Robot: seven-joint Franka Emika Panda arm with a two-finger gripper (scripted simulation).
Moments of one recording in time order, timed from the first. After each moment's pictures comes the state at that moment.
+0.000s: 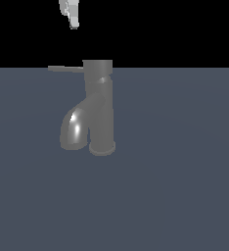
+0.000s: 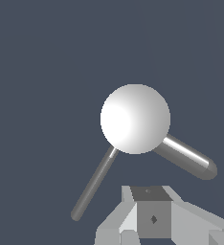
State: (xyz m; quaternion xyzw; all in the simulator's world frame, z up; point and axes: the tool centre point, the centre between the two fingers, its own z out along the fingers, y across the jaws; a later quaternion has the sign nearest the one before) arm -0.025 0.097 0.383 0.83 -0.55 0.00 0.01
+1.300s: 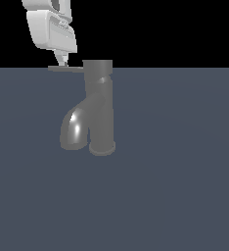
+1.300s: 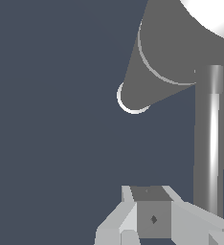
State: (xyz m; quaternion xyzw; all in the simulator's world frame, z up) arm 0.043 0.163 0.294 0.68 -0.74 0.00 0.00
